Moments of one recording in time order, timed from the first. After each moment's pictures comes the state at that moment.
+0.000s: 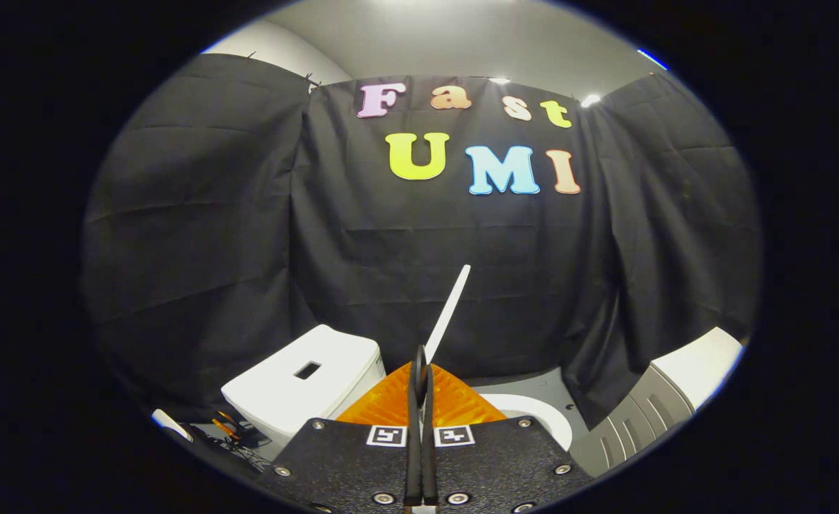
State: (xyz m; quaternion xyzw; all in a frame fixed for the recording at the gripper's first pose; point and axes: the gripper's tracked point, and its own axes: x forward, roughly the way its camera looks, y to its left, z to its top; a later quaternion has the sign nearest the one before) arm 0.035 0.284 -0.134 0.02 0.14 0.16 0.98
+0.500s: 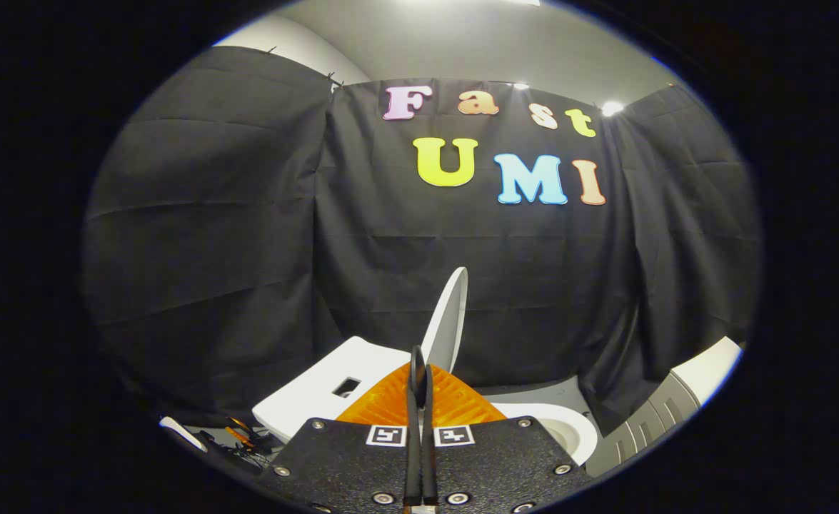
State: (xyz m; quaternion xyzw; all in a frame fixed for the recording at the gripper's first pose) arm 0.034 0.374 -0.111 0.02 0.13 0.19 0.97
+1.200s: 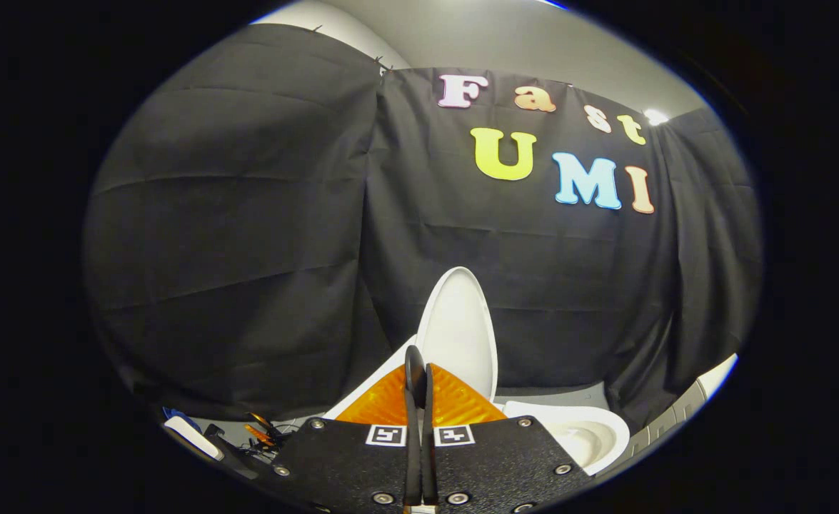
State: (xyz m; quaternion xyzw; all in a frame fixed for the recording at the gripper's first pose) arm 0.020 0.493 -0.117 -0.01 0.14 0.24 0.96
